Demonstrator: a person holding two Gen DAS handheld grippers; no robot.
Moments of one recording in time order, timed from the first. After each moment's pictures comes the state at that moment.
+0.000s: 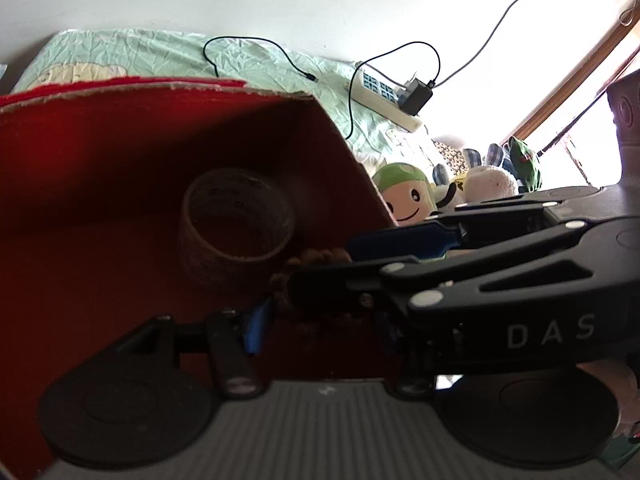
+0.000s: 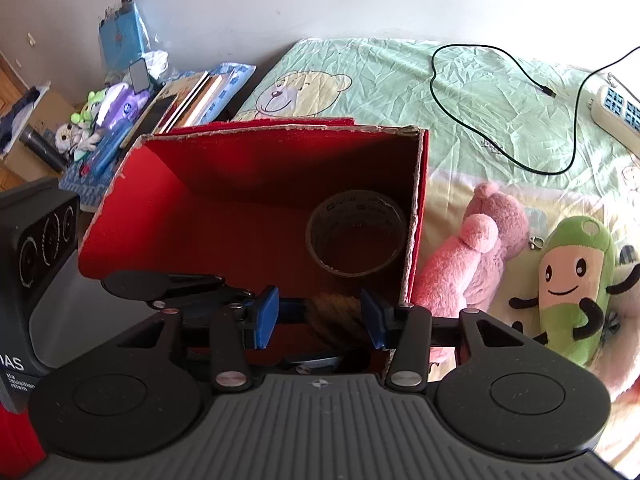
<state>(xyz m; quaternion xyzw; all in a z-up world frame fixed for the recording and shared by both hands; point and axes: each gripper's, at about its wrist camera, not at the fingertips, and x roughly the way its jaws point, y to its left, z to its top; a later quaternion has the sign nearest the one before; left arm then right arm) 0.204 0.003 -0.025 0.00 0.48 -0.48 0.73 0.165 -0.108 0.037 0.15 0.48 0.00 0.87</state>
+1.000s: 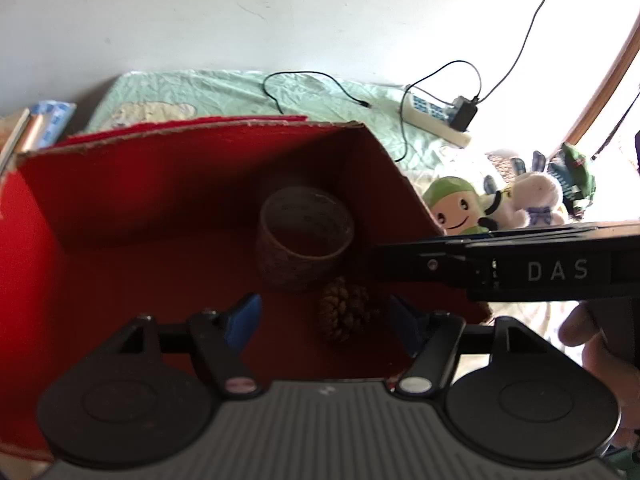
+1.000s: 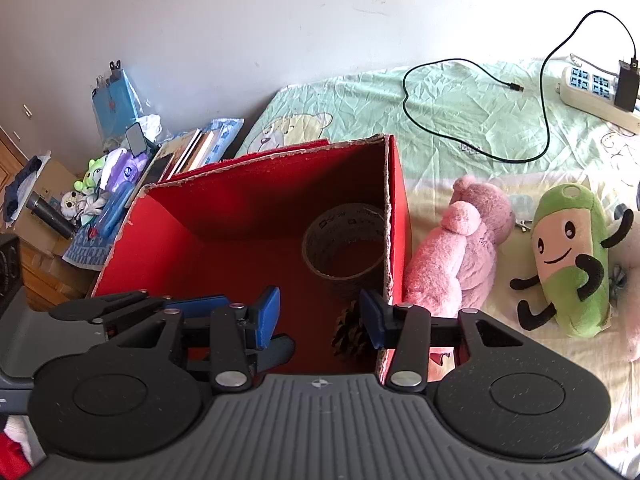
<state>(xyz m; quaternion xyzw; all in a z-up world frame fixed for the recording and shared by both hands) 0.183 0.028 0.000 0.05 0.44 -0.39 0.81 0.131 -0.110 0.032 0.22 0.40 -0.04 0.89</state>
